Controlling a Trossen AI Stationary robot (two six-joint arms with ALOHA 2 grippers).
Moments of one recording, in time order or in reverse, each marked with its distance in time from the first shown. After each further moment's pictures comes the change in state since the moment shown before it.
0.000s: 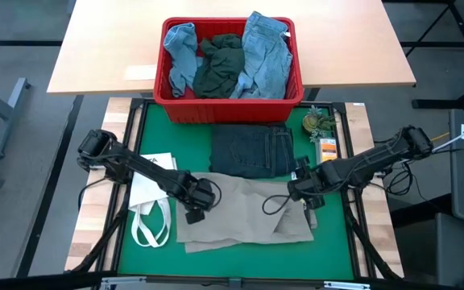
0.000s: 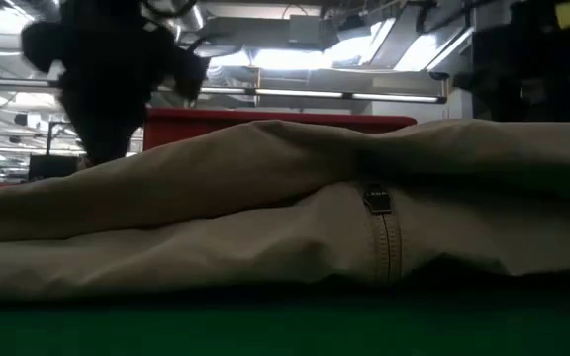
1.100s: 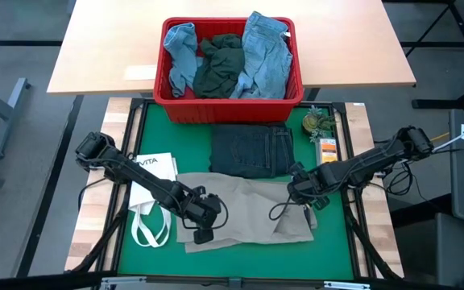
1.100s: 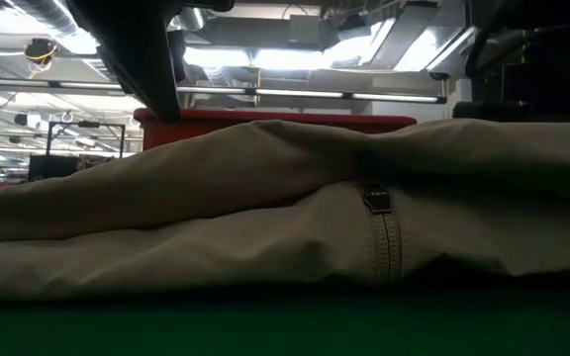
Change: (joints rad) left arm -0.123 -0.003 0.070 0.309 -0.024 -0.001; right arm -0.014 0.002 -0.138 0.147 -0.068 -0.311
